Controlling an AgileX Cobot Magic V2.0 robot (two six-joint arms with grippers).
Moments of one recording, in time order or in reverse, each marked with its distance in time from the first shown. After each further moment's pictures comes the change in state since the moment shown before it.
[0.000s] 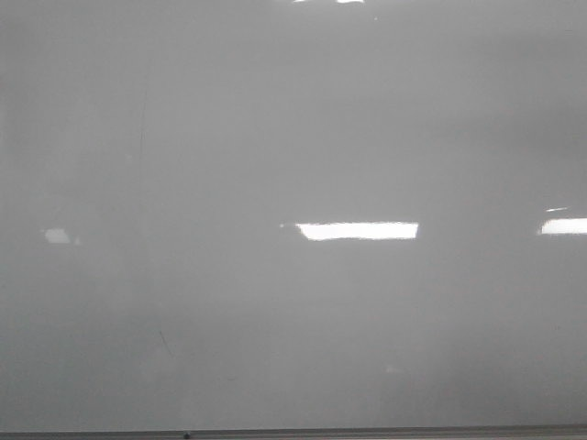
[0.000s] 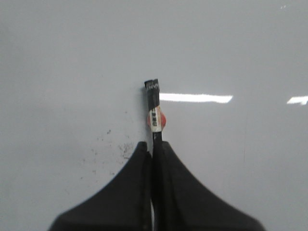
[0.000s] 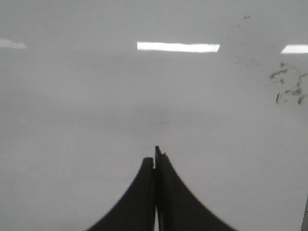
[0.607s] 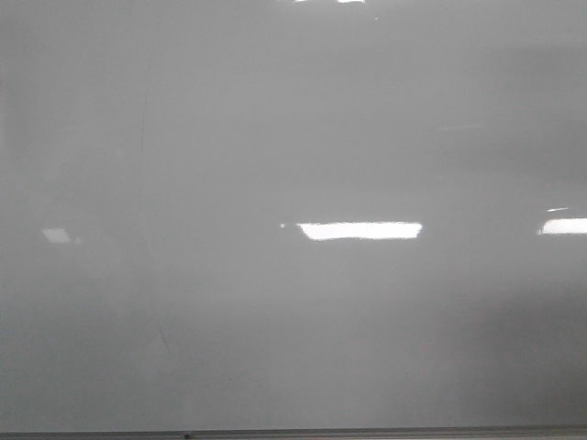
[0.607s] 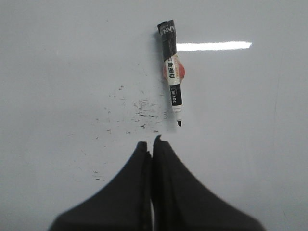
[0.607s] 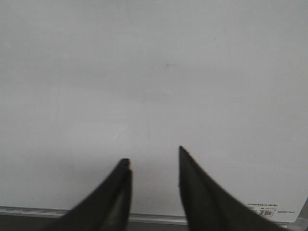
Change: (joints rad) left arm 0.000 0.117 0.000 0.081 0.047 0.000; right arm 0.000 0.193 0.001 0.000 0.041 -0.029
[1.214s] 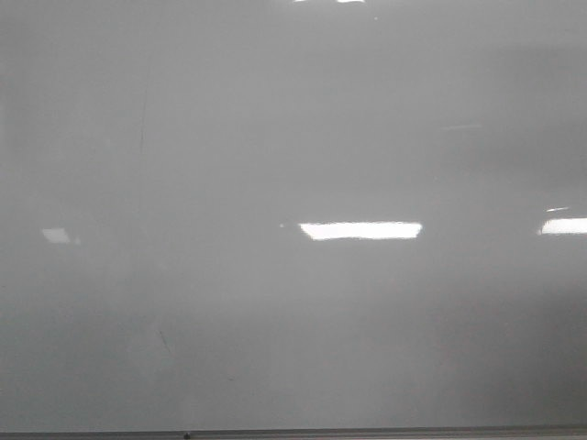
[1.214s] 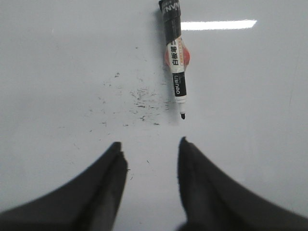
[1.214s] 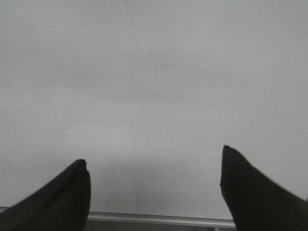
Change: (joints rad) left arm 0.000 0.168 0.000 0.001 -0.085 0.000; right arm 0.000 0.000 0.000 0.000 0.000 0.000
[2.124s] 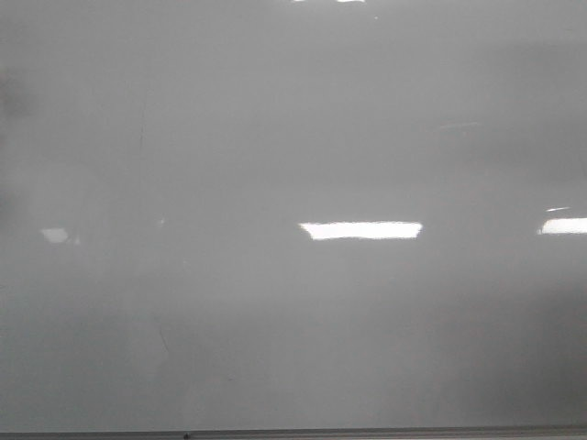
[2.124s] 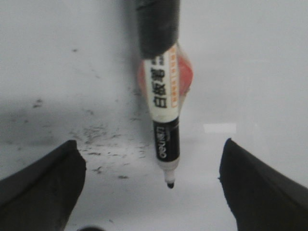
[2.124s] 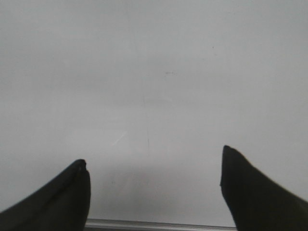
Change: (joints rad) left arm -0.051 0.687 -0.313 -0.065 -0.095 0.000; right arm 0.000 0.000 0.000 0.000 -0.021 0.000
